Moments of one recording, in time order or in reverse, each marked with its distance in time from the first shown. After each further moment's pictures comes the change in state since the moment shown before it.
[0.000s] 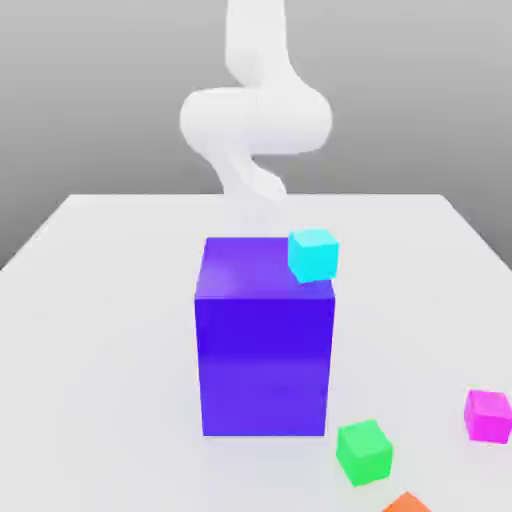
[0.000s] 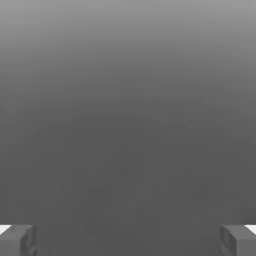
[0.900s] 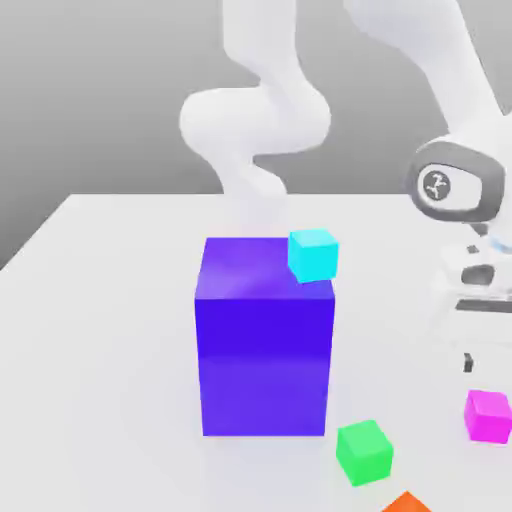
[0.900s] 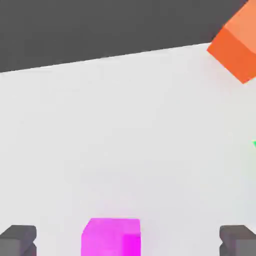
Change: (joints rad) arm 0.237 0.998 0.369 -0.129 -0.303 0.370 0.979
